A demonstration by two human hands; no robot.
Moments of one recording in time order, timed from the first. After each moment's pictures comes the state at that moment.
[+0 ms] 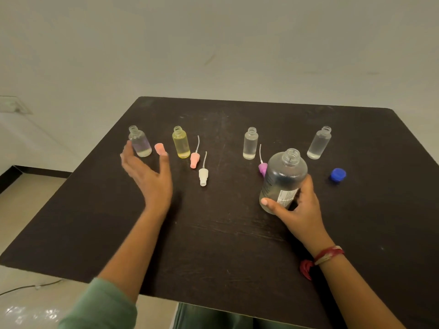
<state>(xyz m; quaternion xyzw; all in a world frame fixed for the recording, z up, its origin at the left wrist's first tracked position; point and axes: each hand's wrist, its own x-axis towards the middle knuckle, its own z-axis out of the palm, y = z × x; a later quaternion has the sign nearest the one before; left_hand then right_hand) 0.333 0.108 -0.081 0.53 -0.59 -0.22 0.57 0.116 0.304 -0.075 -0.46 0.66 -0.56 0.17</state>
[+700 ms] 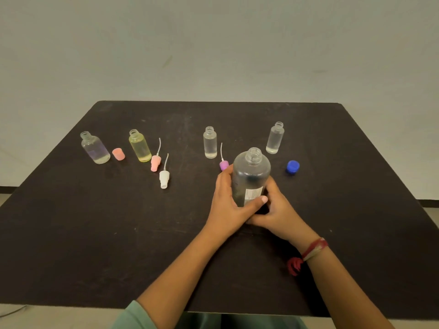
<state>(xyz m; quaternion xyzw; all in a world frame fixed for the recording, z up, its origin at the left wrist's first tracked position) 0.201 0.253 -0.078 0.28 -0.74 -0.50 0.35 0.083 0.335 -0.076 -0.49 0.64 -0.50 0.32</state>
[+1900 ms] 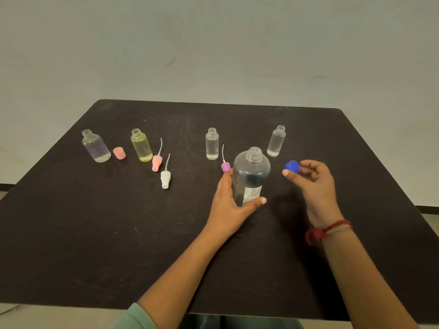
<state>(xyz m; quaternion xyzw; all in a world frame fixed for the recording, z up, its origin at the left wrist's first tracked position) 0.199 0.249 -0.081 0.32 -0.72 -0.53 0.31 0.040 0.337 -0.039 -0.20 0.66 -0.69 0.23</state>
